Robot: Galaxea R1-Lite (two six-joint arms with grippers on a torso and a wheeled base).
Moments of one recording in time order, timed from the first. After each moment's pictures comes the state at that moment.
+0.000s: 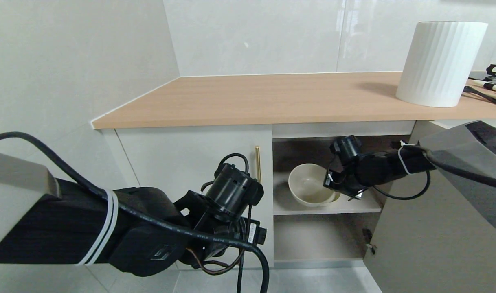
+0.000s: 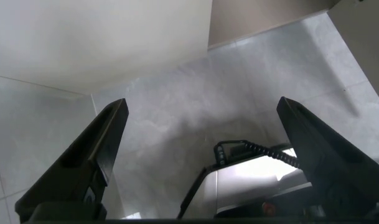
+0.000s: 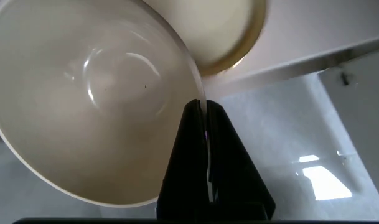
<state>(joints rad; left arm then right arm) -0.77 1.90 -1.03 0.02 0.35 -0.37 0.35 2.33 -1.59 0.10 -0.20 0.64</state>
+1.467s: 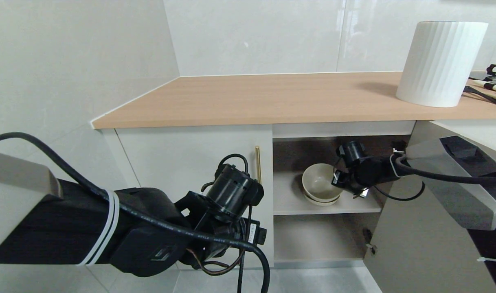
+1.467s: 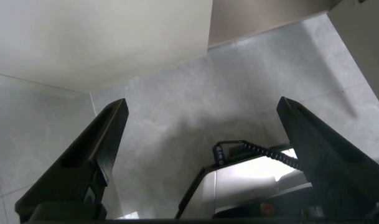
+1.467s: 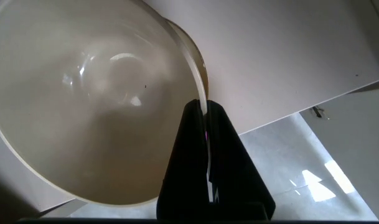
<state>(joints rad) -0.77 1.90 -1.03 0.02 0.35 -0.38 0.25 2.51 -1.77 0.10 -0.27 0.64</state>
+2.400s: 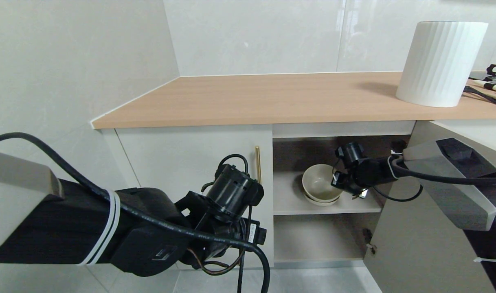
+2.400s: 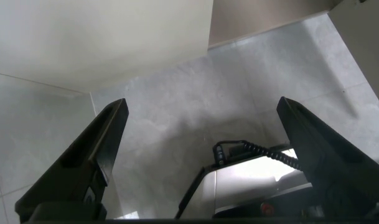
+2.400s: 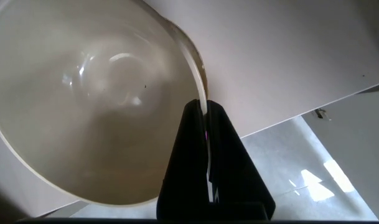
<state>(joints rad) -0.77 1.90 -1.03 0.02 0.35 -0.38 0.25 2.53 -1.79 0.10 -0.28 0.64</state>
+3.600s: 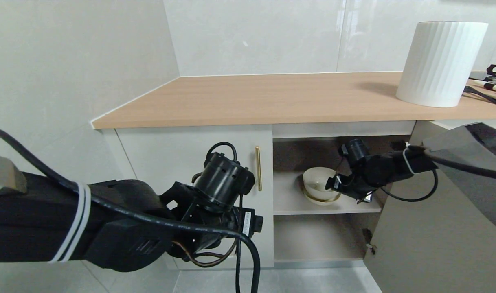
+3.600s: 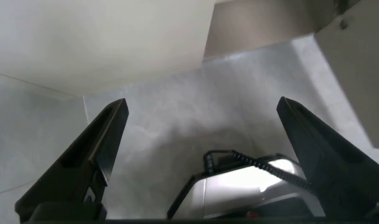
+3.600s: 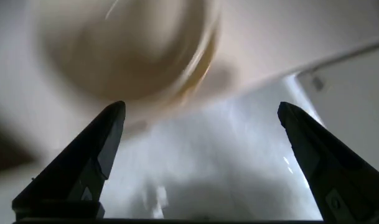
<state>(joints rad) -0.75 1.85 -1.03 0.02 0.35 -0.44 0.29 2.33 -1.56 0.14 -0.17 0.60</state>
